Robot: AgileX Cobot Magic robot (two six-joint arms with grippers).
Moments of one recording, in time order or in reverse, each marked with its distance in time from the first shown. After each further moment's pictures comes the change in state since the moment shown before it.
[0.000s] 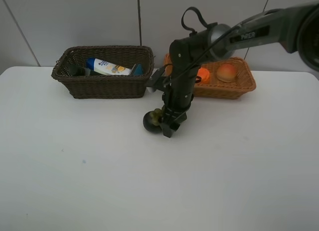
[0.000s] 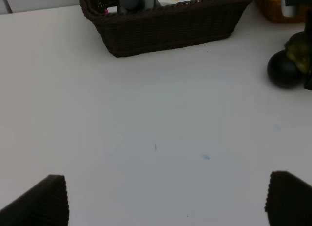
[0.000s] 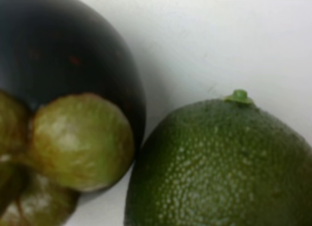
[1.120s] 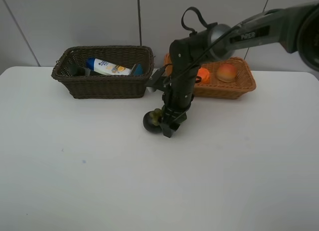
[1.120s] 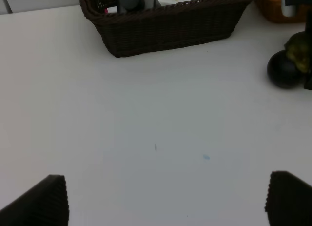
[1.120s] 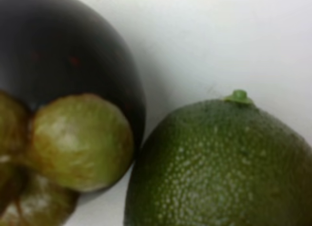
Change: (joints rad) left arm 0.000 0.000 0.000 0.000 0.000 0.000; right arm 0.000 0.000 0.000 -0.002 -0.001 0.016
